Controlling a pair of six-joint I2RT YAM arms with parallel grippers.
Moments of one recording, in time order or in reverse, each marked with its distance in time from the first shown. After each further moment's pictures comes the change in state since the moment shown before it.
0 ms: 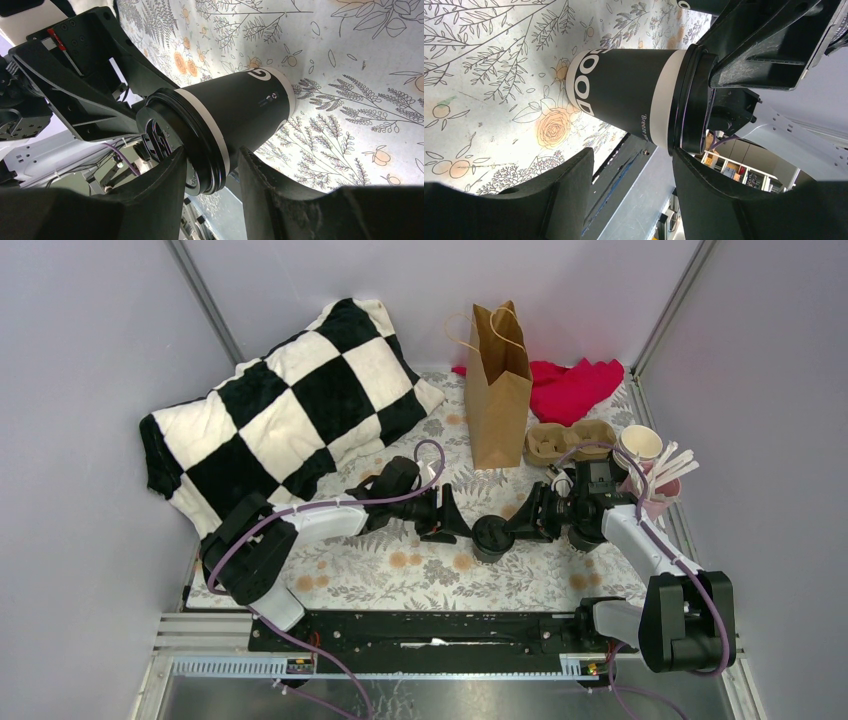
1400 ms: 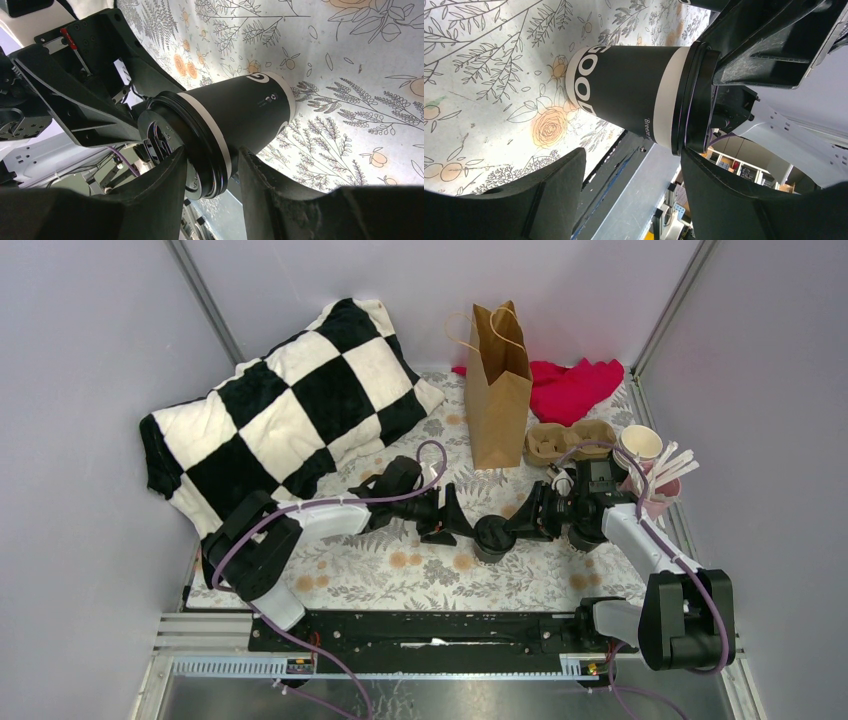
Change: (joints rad) left arm -0.002 0.024 0.013 -0.001 0.017 -0.013; right arm -0.001 0.008 0.005 0.002 0.000 -0.004
